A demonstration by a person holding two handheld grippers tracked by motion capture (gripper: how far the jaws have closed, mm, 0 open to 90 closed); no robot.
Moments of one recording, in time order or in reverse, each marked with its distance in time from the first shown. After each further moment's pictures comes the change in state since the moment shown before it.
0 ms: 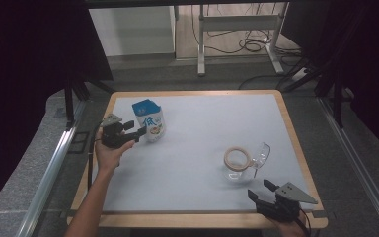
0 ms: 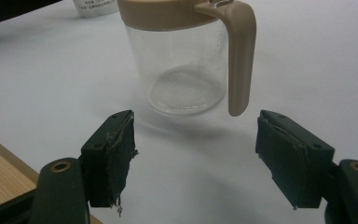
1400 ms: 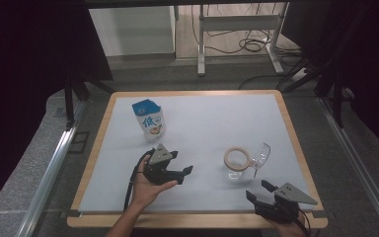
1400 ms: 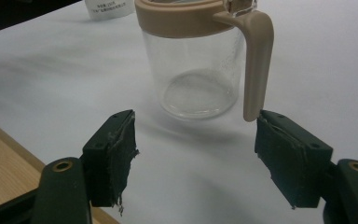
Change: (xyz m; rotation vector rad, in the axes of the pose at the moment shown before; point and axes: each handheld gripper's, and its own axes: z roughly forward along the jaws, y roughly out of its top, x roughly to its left) left arm -0.151 -0.042 0.005 0.095 -0.197 0.199; right arm 0.006 0.004 -0.002 -0.001 0.030 0.003
